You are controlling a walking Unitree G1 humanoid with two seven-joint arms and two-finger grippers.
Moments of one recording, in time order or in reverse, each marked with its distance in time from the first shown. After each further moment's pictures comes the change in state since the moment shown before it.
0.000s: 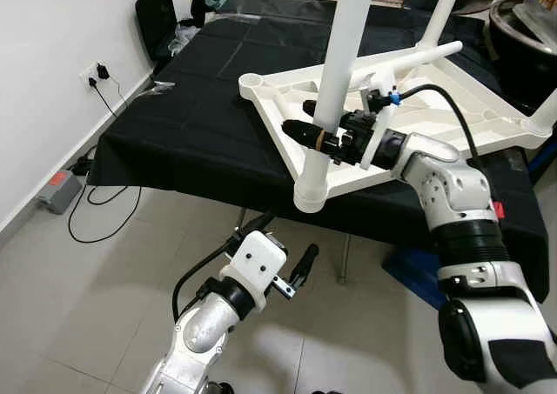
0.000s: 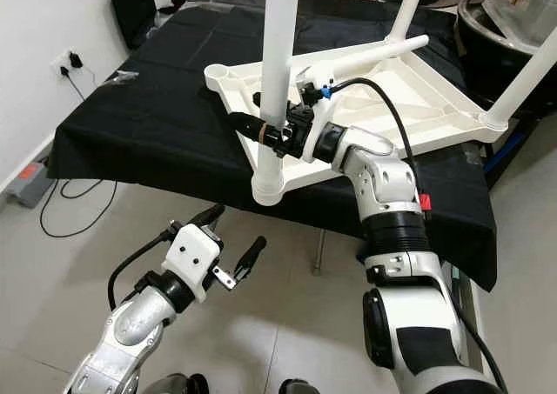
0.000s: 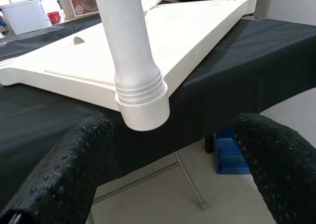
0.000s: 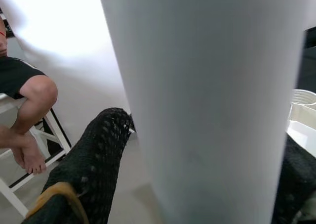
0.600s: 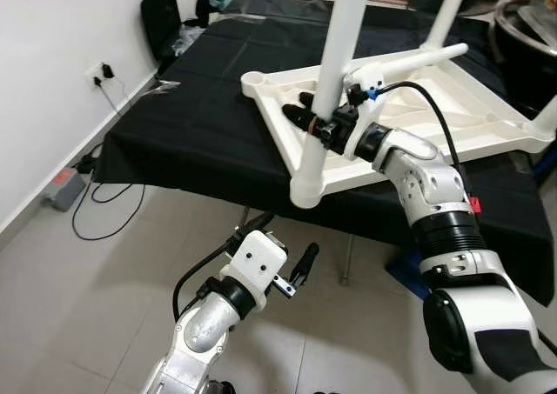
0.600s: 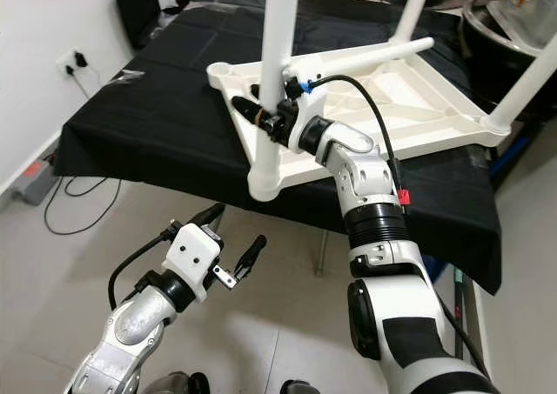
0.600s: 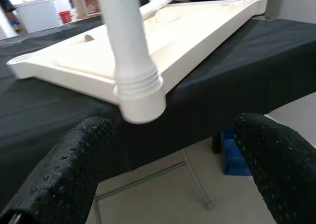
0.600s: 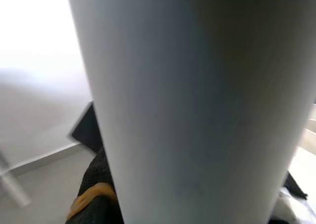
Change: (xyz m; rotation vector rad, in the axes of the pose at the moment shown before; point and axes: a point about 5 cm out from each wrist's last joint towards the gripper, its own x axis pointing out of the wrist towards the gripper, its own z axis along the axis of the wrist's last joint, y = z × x) left arm 0.000 0.000 0.000 -0.001 -0.002 0.008; right arm 0.010 -0.018 -0.001 -0.065 -0.017 -0.335
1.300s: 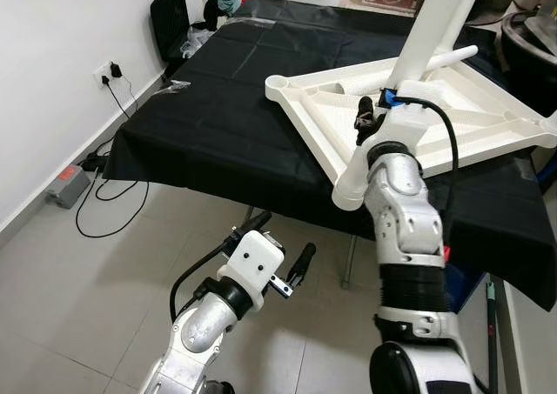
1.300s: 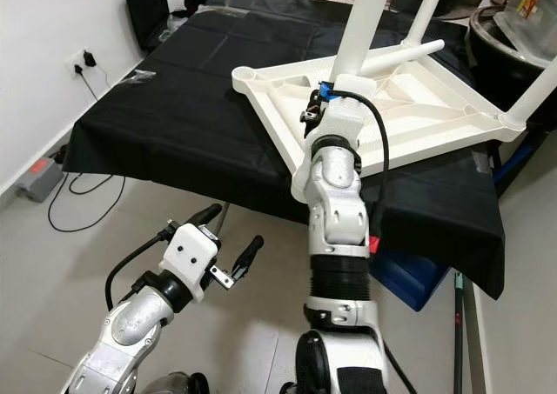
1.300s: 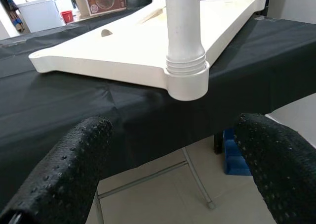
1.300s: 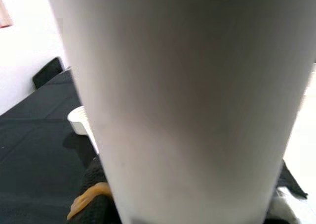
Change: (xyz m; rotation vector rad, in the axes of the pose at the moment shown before) left arm -0.001 0.002 -0.001 0.001 0.005 0.007; right arm -0.025 0.027 -0.007 0.094 -0.087 -0.877
